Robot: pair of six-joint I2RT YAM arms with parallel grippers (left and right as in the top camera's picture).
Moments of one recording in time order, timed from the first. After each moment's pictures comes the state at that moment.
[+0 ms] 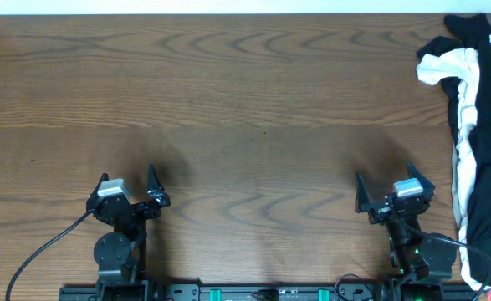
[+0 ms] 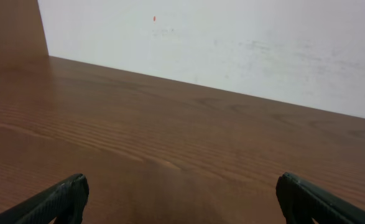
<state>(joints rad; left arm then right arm) 0.02 0.01 0.02 -0.11 -0.11 -0.17 -0.05 0.01 0.01 -0.05 -0.24 -0.14</state>
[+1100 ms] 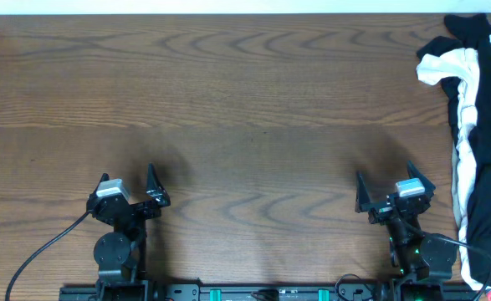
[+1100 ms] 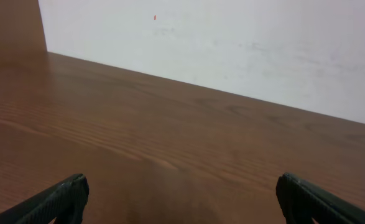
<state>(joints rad) 0.02 0.01 0.02 -0.11 -0.10 -0.21 -0.05 0.02 0.01 -0.05 -0.23 -0.11</state>
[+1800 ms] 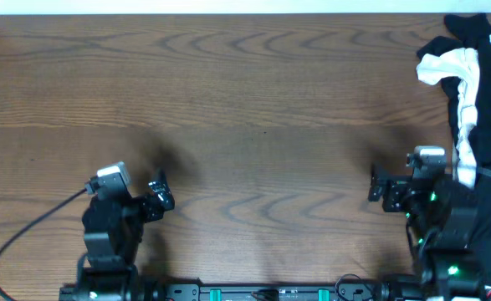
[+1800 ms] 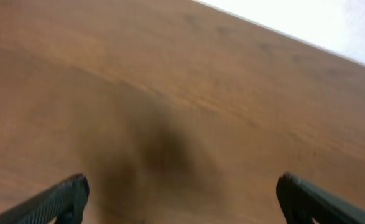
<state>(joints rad) 0.02 0.38 0.39 -0.52 0.03 -0.33 -0.05 0.59 0.53 -0.54 -0.06 0.03</state>
